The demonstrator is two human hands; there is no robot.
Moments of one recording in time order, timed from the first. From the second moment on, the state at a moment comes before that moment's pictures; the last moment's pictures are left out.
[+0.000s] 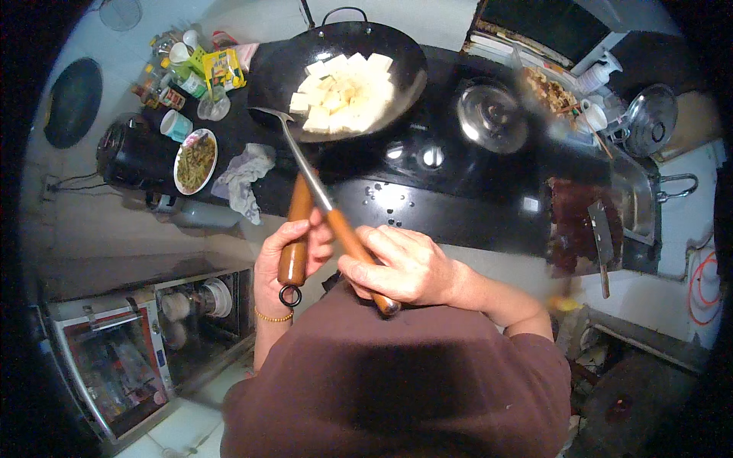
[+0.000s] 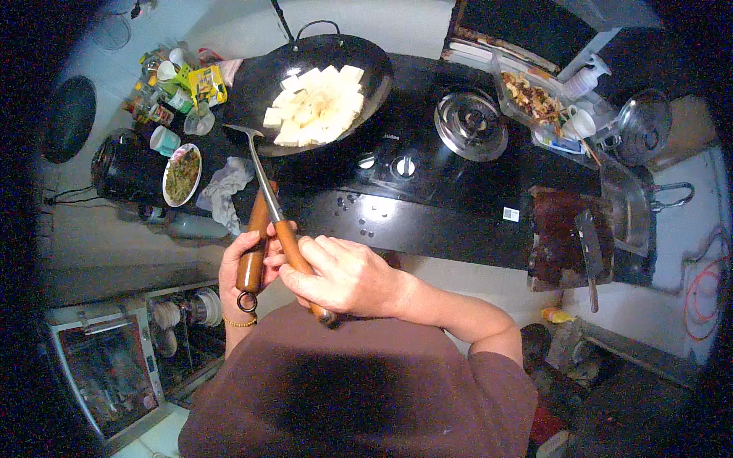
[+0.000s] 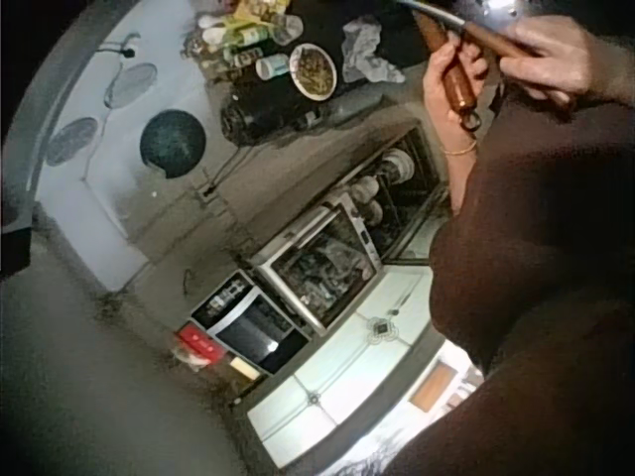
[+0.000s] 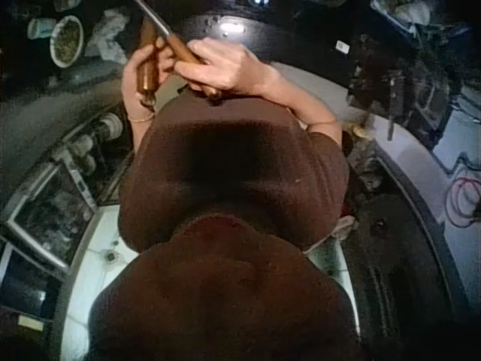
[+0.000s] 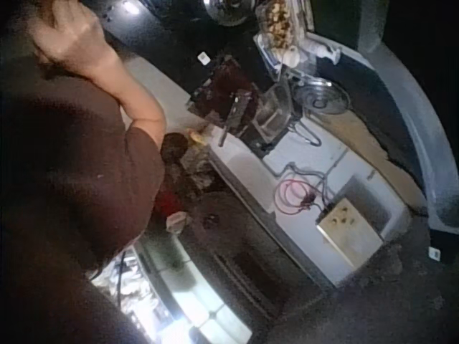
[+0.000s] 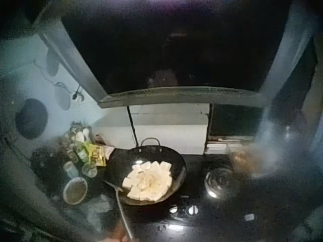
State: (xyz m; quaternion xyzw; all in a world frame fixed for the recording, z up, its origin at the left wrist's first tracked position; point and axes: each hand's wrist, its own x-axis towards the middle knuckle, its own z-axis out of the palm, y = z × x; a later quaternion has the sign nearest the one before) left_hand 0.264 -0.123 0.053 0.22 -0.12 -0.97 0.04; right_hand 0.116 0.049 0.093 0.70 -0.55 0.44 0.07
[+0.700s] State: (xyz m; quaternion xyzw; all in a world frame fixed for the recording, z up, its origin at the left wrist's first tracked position) left_hand 0.254 -0.107 0.061 0.26 -0.09 -0.96 0.01; right_hand 0.101 0.056 0.077 0.71 -0.47 0.50 -0.16
